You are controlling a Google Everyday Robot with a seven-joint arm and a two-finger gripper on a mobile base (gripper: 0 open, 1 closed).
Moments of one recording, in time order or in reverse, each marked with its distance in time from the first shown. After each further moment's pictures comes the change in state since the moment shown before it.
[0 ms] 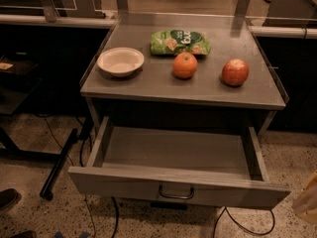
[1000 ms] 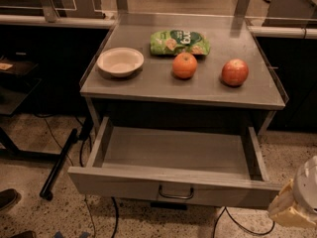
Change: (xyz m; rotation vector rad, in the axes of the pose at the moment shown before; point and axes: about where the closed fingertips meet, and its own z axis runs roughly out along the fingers) arm -0.008 -0.010 0.061 -0.043 -0.059 0.092
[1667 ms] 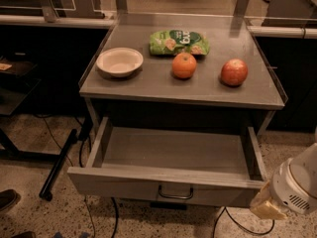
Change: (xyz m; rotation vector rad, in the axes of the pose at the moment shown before) arm -0.012 -0.027 0.052 -0.001 -0.029 0.062
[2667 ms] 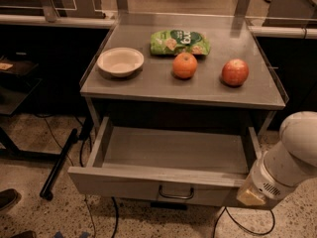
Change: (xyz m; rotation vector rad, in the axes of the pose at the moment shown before) arm -0.025 -0.040 0.042 0.064 0.039 -0.015
